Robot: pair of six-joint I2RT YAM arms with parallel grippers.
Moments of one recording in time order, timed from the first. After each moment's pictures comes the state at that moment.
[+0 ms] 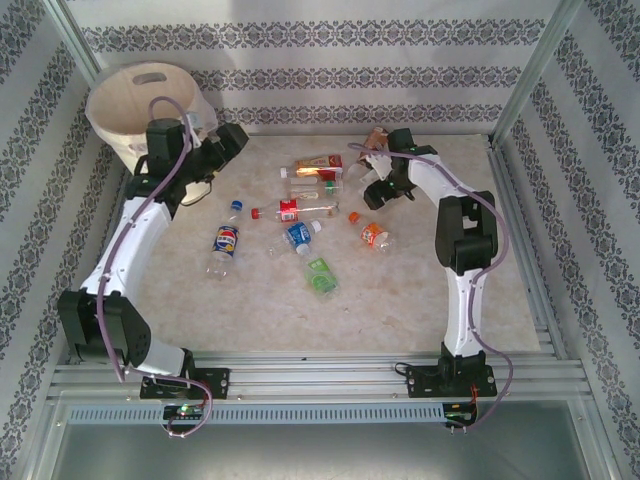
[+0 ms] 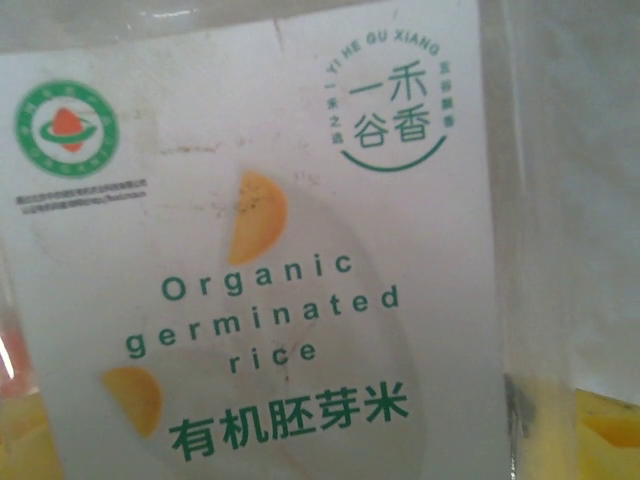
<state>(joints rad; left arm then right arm) -0.06 1.47 1.36 -0.32 0.45 -0.79 0.17 2.18 1.79 -0.80 -0.12 -0.37</state>
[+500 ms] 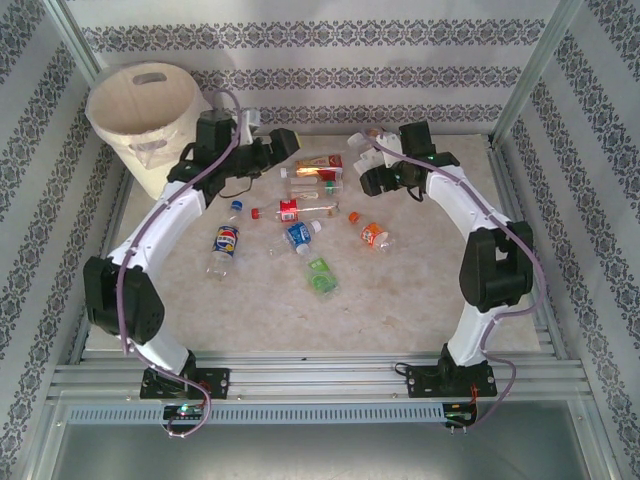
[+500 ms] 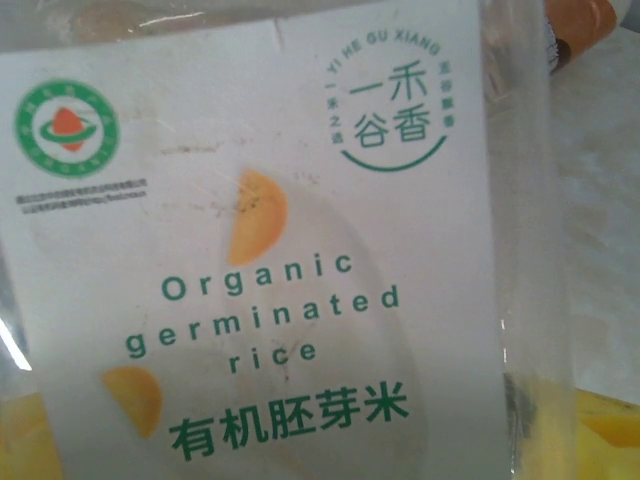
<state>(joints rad) -0.27 1.64 1.51 -0.29 0.58 -0.73 0.20 1.82 1.52 -0.58 -0.24 -0.15</state>
